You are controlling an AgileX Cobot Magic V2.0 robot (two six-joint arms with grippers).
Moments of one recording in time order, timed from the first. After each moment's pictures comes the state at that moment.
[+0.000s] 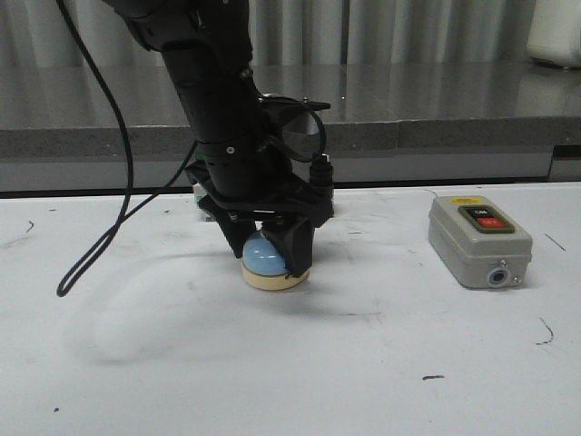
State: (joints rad) left arm -0.61 2.12 -1.61 -0.13 0.81 0.18; right arm 0.03 0.33 -0.46 0.03 0.48 -0.02
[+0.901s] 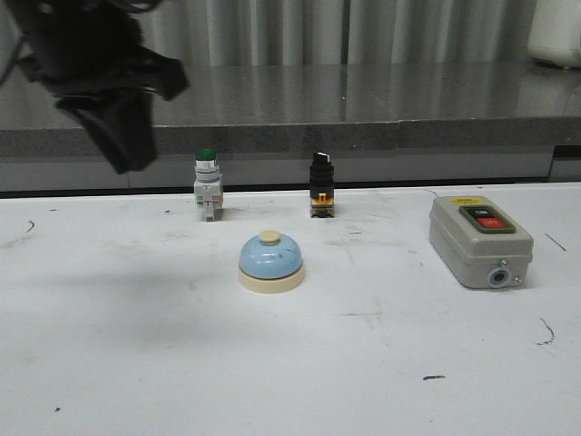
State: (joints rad) left arm -0.39 1.63 -1.28 -0.12 0.87 0.18; right arm 0.03 0.33 -0.46 0.03 0.47 -0.02
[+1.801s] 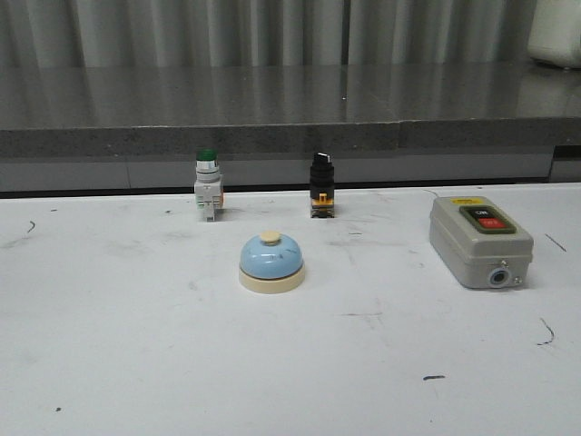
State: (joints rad) left arm -0.08 0.27 -0.34 -0.21 0.40 0.17; right arm 0.03 0.54 -0.51 0.07 0.44 -0.02
